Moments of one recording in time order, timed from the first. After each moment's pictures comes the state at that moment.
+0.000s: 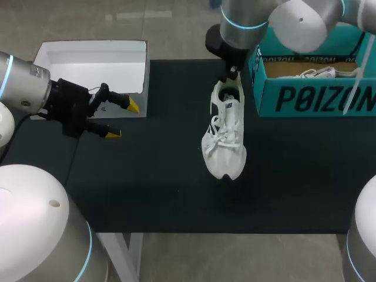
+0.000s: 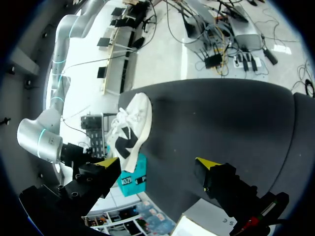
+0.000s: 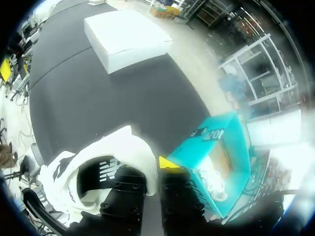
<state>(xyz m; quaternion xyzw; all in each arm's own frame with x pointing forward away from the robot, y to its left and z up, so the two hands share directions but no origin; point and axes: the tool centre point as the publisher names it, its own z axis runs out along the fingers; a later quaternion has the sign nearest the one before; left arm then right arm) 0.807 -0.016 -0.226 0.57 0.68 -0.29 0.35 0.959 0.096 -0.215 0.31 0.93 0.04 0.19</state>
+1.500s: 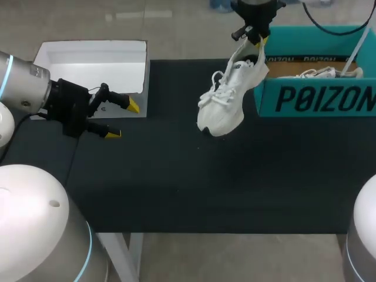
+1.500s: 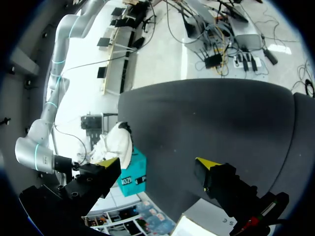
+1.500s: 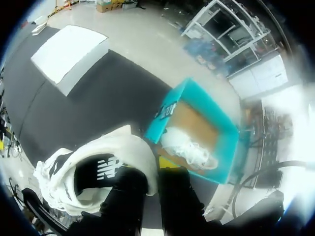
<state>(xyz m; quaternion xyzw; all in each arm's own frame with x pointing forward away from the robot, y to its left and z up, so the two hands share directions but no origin) 0.807 -0.016 -0.226 0.57 0.68 -0.29 0.35 1.009 0.032 -0.153 0.50 0.84 0.00 0.20</state>
